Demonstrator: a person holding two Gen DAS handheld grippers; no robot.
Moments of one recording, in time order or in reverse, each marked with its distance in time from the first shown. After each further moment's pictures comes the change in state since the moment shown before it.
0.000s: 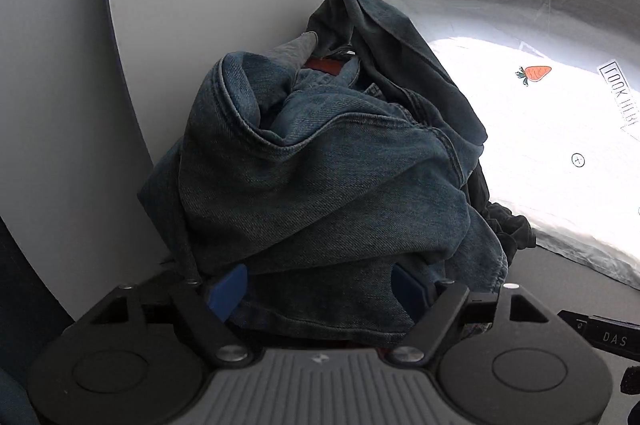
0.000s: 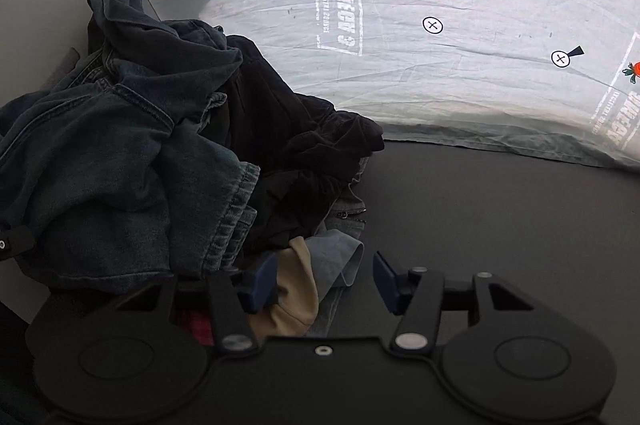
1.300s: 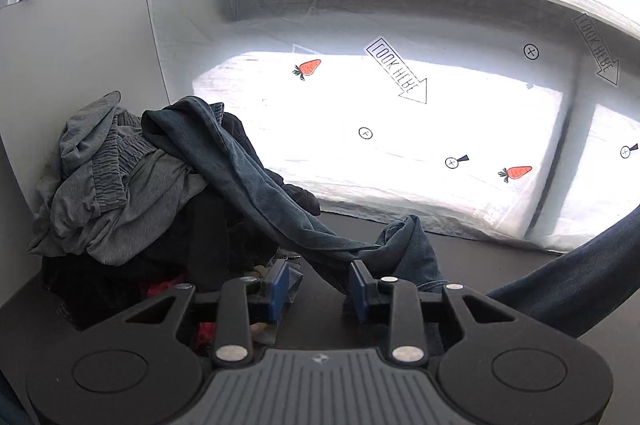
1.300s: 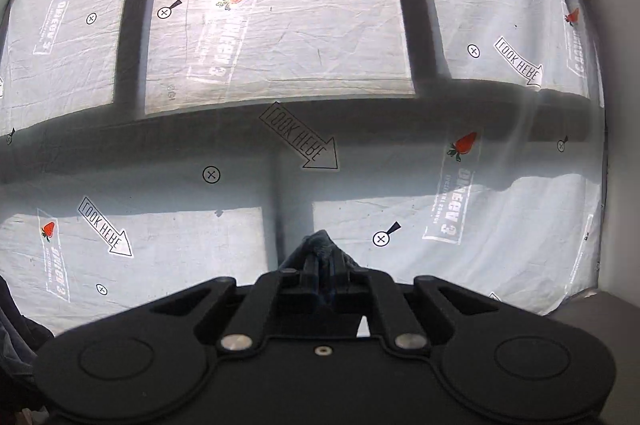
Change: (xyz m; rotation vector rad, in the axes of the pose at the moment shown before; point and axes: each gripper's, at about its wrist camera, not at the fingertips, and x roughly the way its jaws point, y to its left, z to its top) left arm -0.172 -0.195 -0.080 0.162 -0.025 -0.371; right arm -0.356 -0.211 -0.036 0.093 -0.705 -0.759
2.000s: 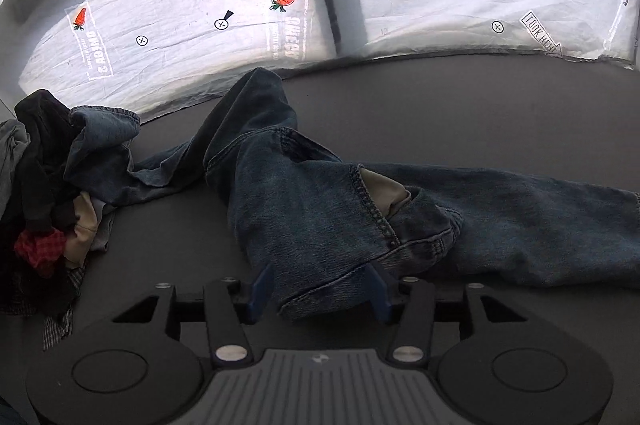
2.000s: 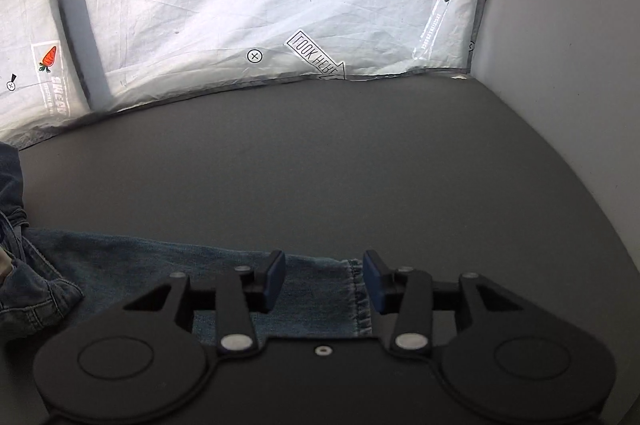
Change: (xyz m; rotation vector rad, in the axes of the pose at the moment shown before) left arm -0.025 -0.240 -0.150 0.447 0.272 -0.137; right arm 0.012 -0.265 -0.144 -0.026 0.692 -0.158
